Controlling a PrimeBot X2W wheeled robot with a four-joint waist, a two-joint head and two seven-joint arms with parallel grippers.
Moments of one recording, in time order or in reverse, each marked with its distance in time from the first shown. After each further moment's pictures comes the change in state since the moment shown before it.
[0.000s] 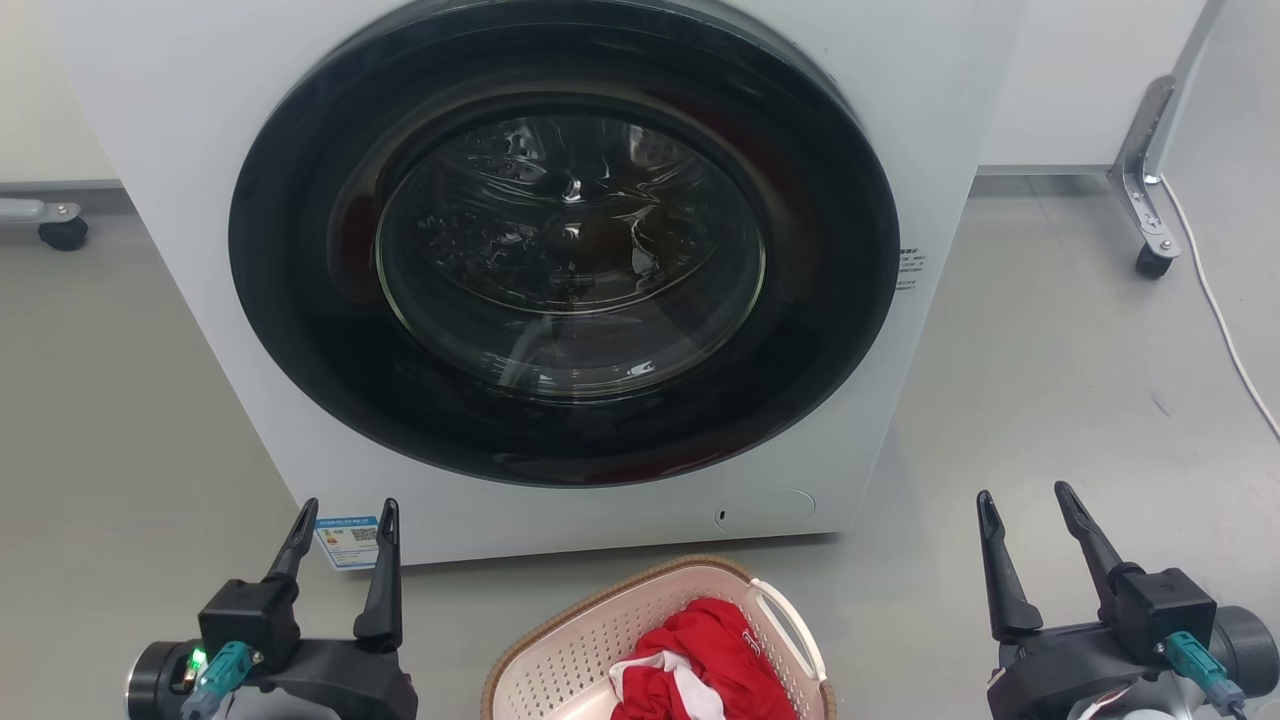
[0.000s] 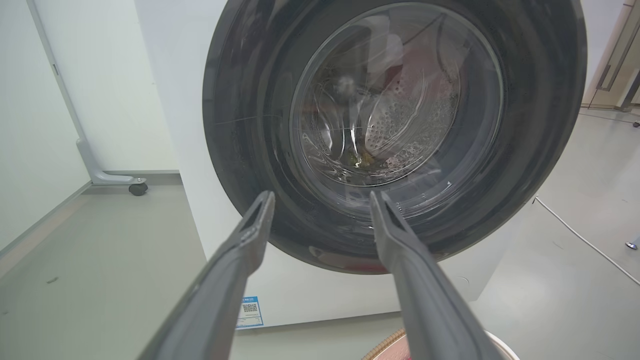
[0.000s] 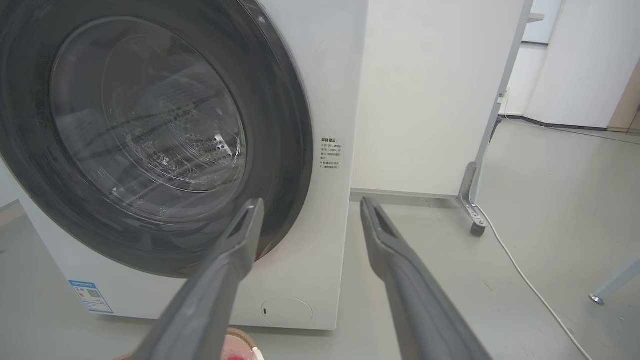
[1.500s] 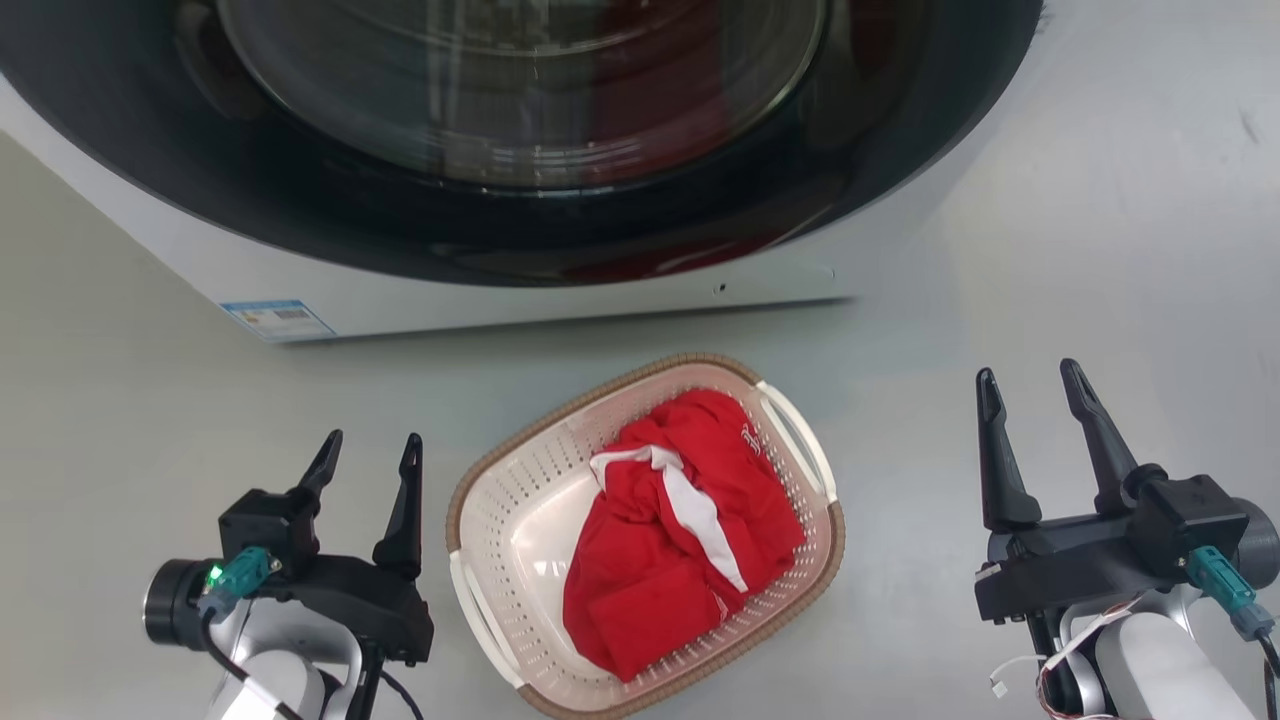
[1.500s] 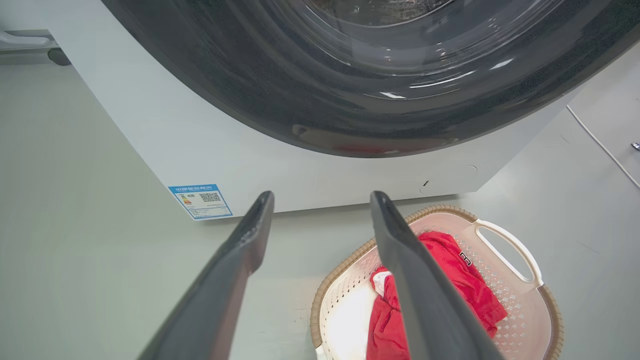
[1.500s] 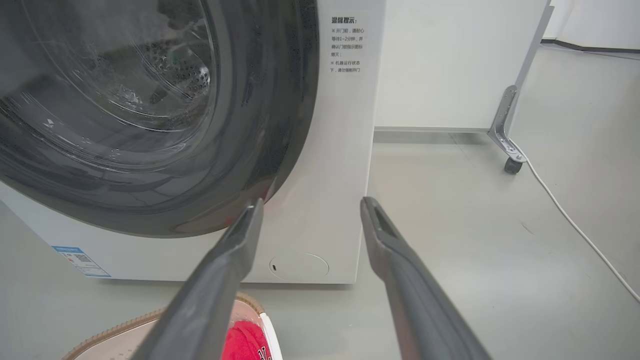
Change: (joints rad) left arm -0.118 -0.008 -0.025 0.008 -0.007 -0.012 0.108; right arm -0.120 0.022 -0.017 -0.093 0.006 -0.001 0.000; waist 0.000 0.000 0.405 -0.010
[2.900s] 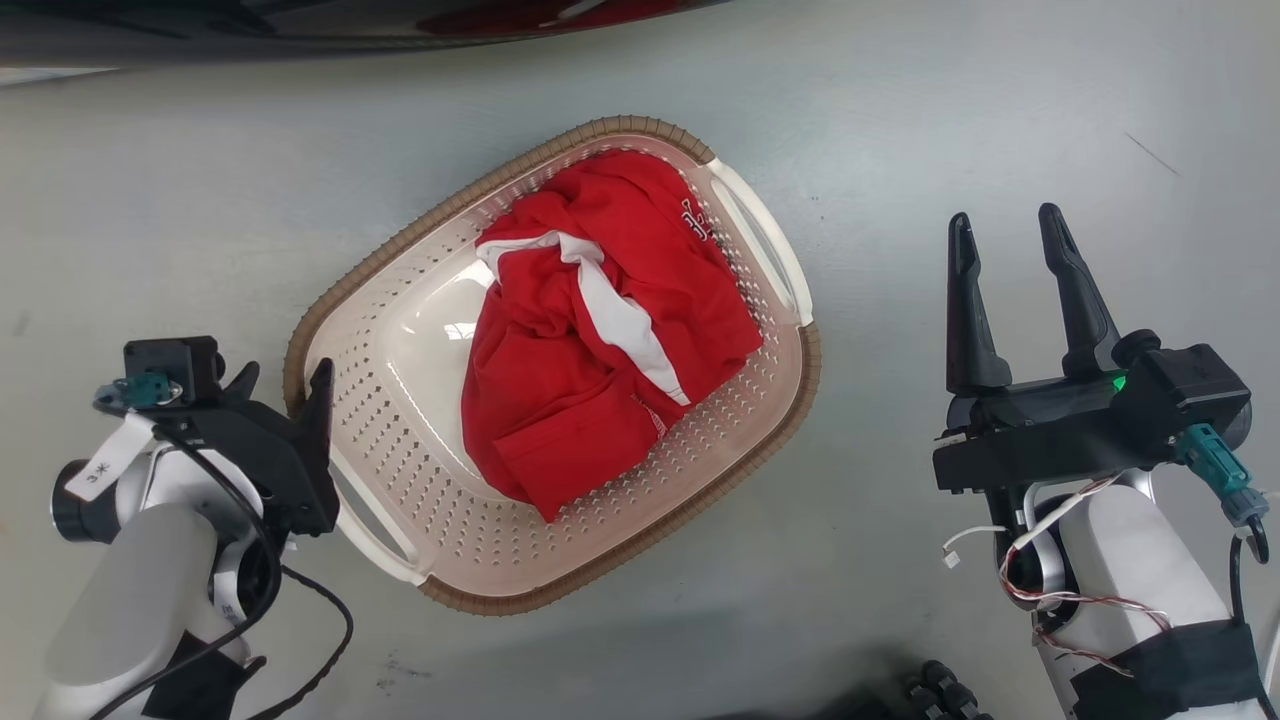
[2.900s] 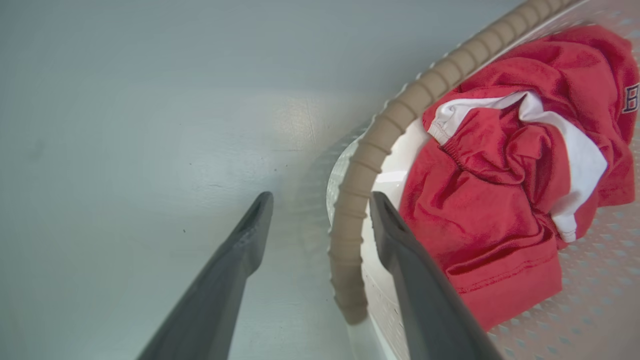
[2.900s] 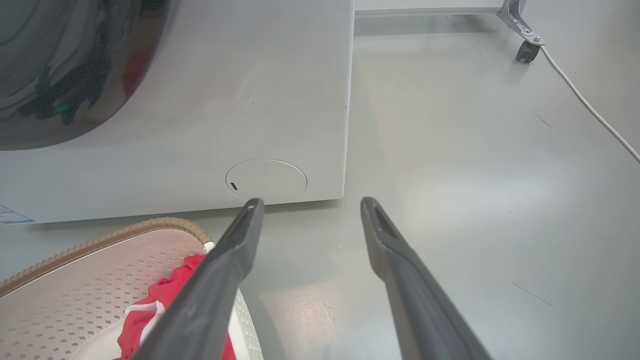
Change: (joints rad) left arm -0.315 0.048 0.045 0.345 -0.119 -0.112 0.262; right arm -0.223 0.077 0.005 0.019 0.003 0.010 -0.007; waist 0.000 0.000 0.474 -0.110
